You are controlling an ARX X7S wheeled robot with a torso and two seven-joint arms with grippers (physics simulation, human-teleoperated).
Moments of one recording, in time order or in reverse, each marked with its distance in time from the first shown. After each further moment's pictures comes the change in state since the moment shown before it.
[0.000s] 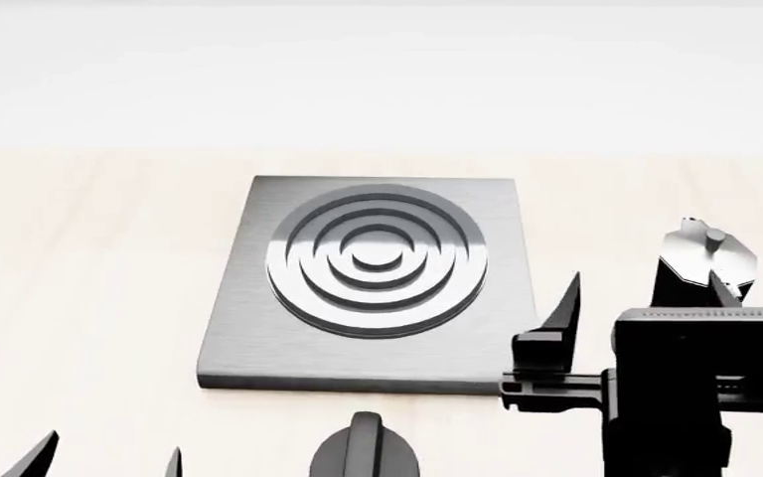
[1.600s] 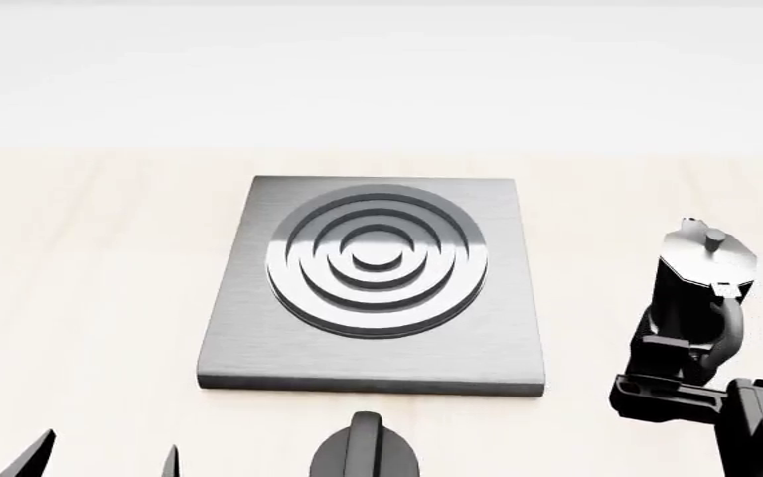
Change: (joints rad) left arm -0.008 -0.019 0.019 0.002 -0.014 0.001 -0.027; right arm -0.007 0.064 0.263 0.241 0.268 -0.034 -0.217
